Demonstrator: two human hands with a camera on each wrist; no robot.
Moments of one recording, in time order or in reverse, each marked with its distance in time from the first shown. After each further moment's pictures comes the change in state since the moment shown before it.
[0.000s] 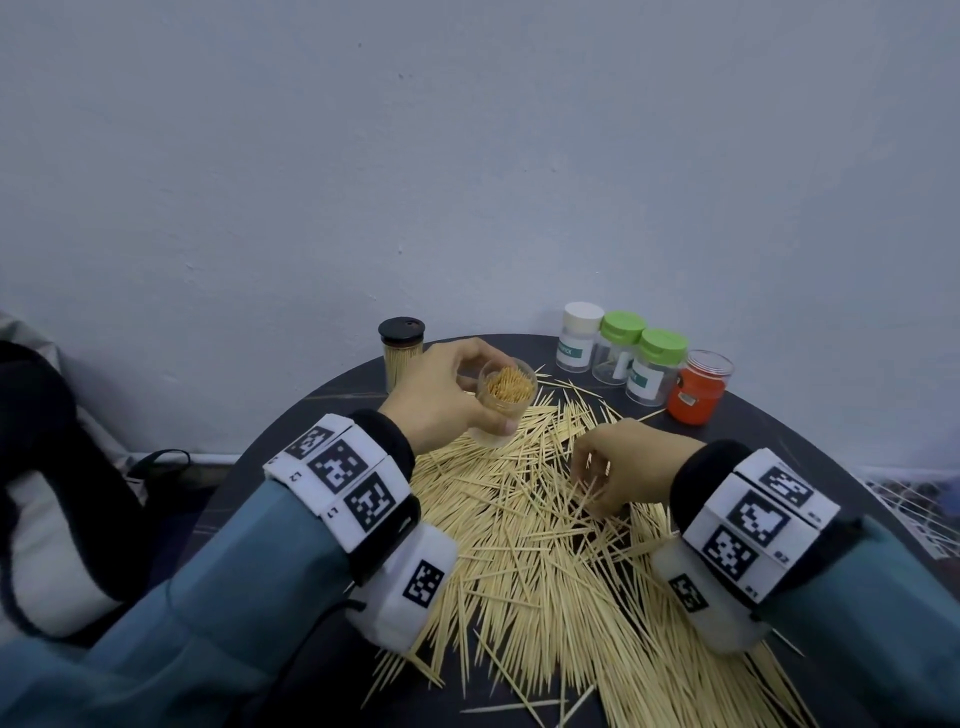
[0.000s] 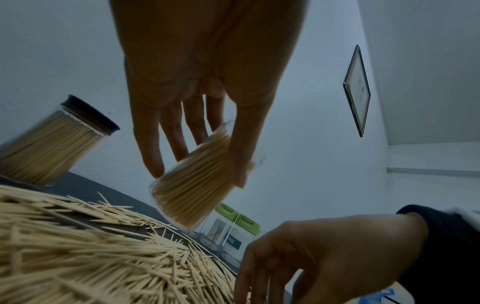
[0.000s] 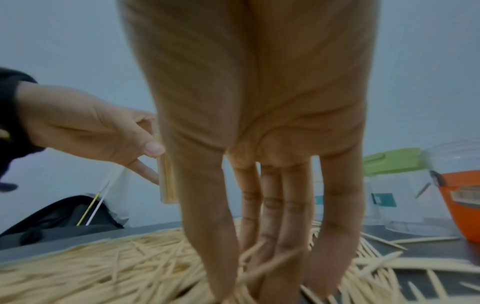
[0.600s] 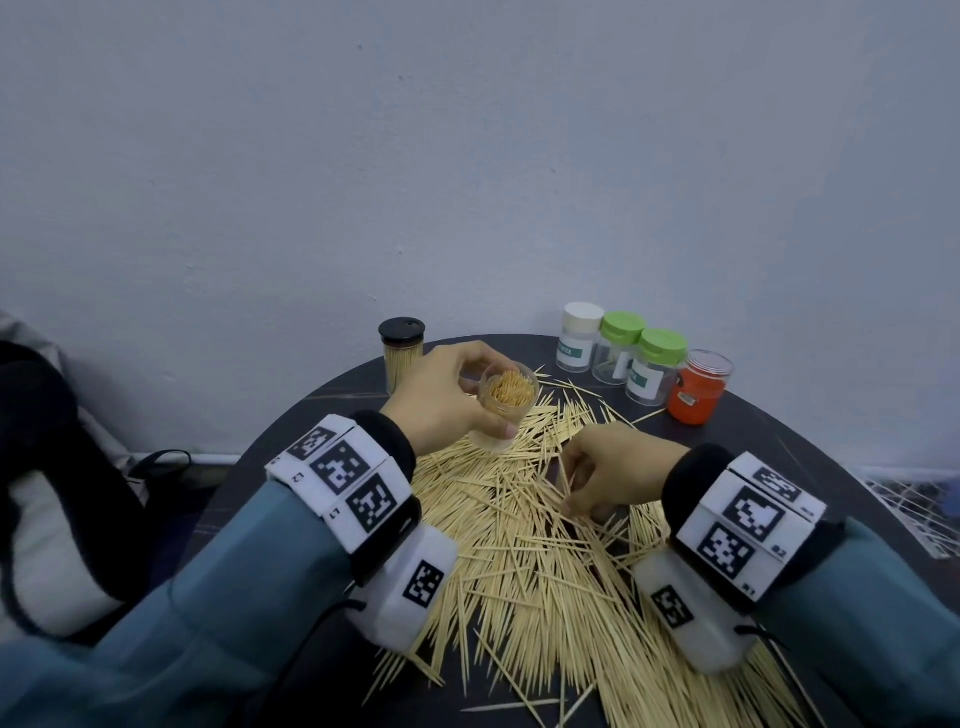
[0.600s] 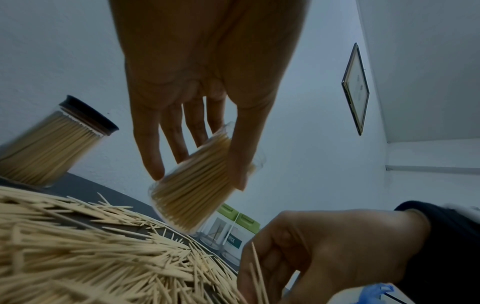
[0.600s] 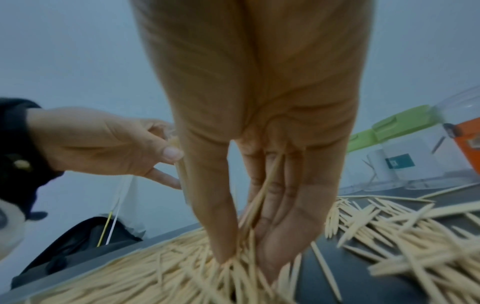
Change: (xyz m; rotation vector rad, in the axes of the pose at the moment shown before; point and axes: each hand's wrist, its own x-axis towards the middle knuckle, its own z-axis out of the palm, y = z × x) left_hand 0.000 0.000 0.002 0.031 -0.003 -0.012; right_hand 0.004 -0.008 0.006 0.185 -0.012 -0.022
